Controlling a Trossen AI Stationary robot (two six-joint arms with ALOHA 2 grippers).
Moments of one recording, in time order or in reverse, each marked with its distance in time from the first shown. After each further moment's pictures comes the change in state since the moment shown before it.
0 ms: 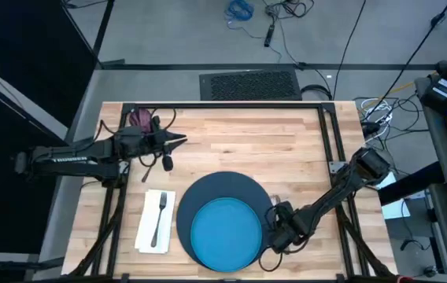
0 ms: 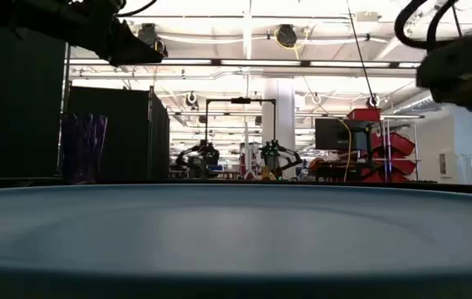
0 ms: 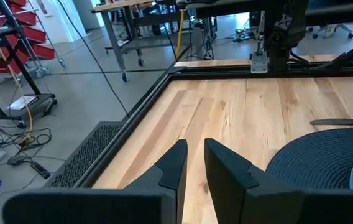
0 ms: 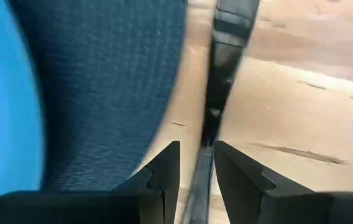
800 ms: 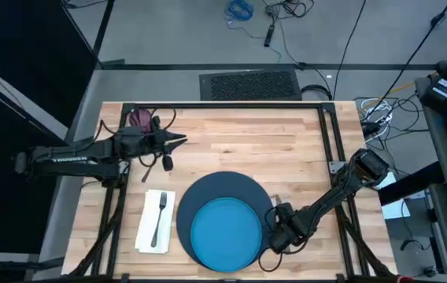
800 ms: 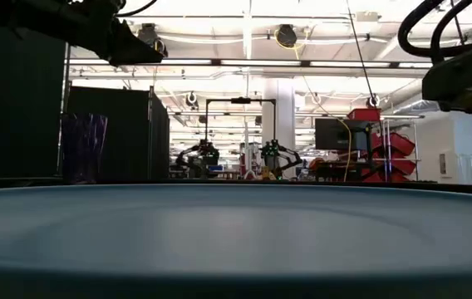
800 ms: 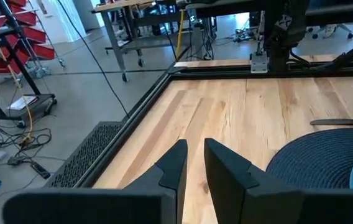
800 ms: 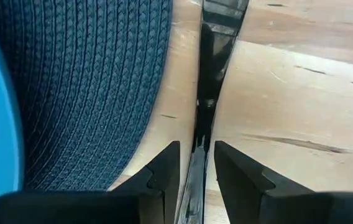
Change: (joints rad) left arm 0.000 0.000 0.000 0.000 0.000 0.000; right arm 0.000 0.009 -0.002 0.015 -0.016 0.026
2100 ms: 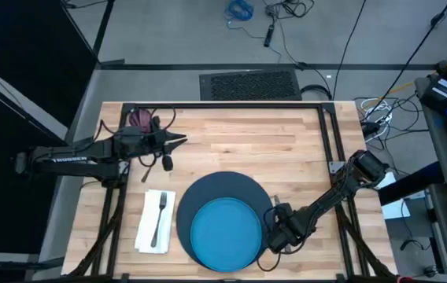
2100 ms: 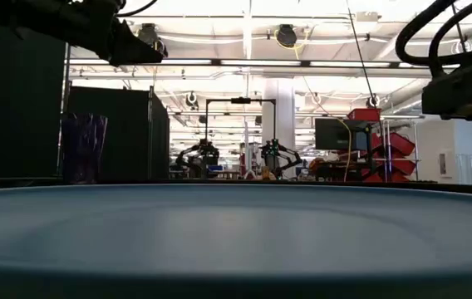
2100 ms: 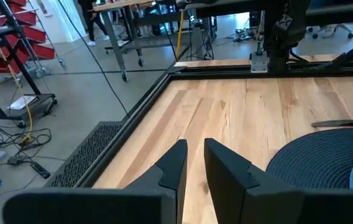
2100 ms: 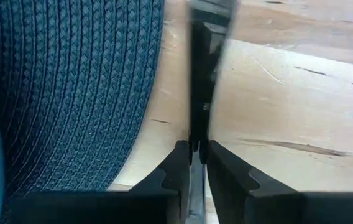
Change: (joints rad) left arm 0.000 0.000 0.000 0.000 0.000 0.000; right arm -0.005 0.039 0.000 0.001 -0.023 -0.007
